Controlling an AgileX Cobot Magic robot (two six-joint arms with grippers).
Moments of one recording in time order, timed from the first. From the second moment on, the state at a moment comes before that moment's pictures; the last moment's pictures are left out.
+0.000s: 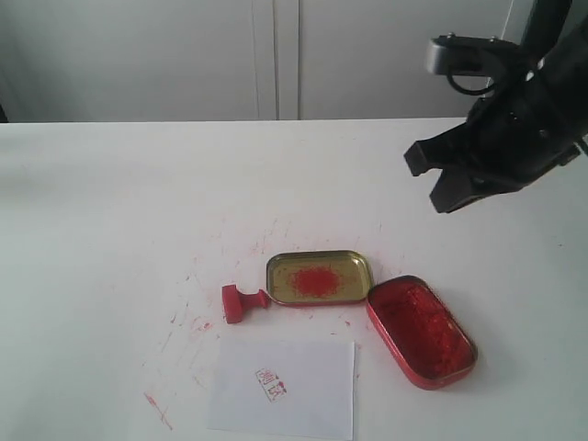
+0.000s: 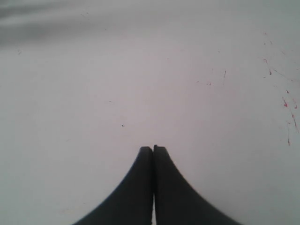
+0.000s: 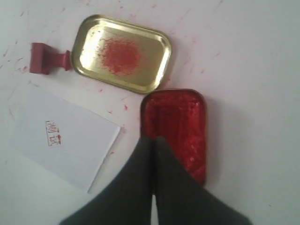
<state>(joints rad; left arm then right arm) -0.03 0.00 0.02 -0.07 0.44 0.10 0.21 1.49 -1.21 0.32 1.00 -0.24</state>
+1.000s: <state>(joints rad) -0.03 0.00 0.02 -0.07 0.44 0.10 0.08 1.26 -1.08 0.07 1.06 -0.05</state>
